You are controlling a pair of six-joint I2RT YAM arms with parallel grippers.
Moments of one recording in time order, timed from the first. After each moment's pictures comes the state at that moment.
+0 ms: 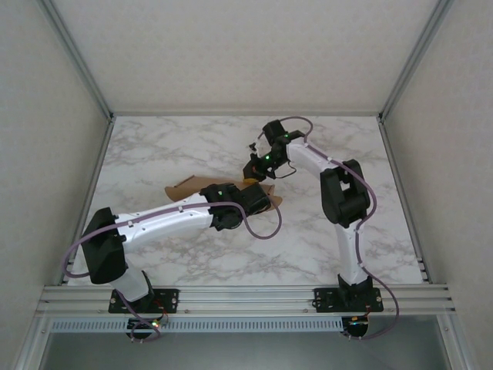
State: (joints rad) left arm -1.03 1.61 1.33 -1.02 -0.71 0.37; right arm 0.49 2.18 1.74 -0.83 -0.76 0.38
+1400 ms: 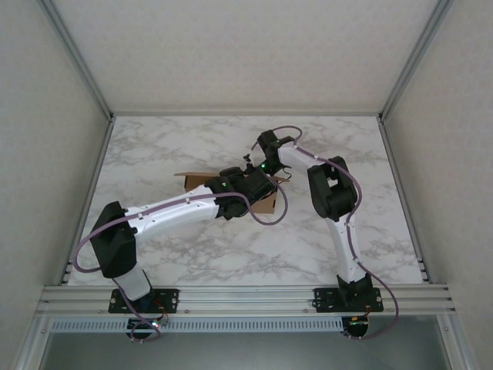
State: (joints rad) left arm -0.96 1.67 1.39 -0.81 -0.72 0.41; right arm 0.50 2.31 1.79 -0.87 -0.83 0.29
